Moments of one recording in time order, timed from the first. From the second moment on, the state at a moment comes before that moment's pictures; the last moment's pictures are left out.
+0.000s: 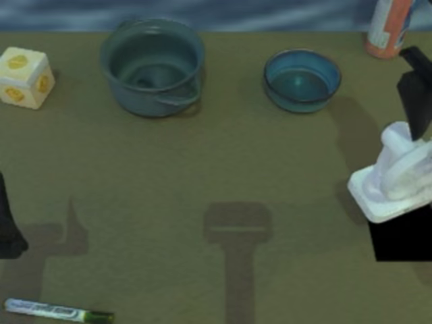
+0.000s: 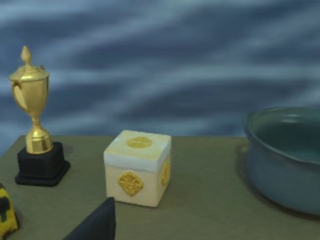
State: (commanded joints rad) left arm 0.00 0.00 0.00 0.00 0.00 0.00; right arm 0.27 1.72 1.55 -1.37 0.02 1.46
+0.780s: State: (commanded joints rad) left arm 0.00 0.00 0.00 0.00 0.00 0.00; right arm 0.20 1.67 1.46 -1.38 0.00 1.77
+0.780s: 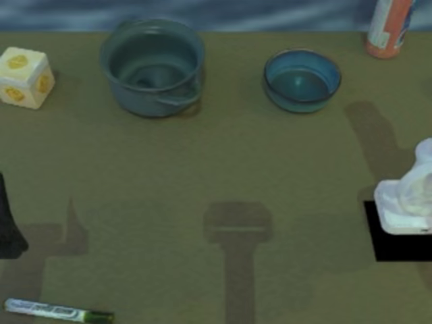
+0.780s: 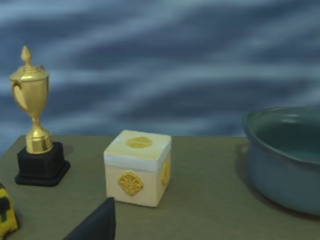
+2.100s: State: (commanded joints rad) left arm 0.00 0.00 0.00 0.00 0.00 0.00; right arm 0.20 1.68 1.34 -1.25 0.00 1.77
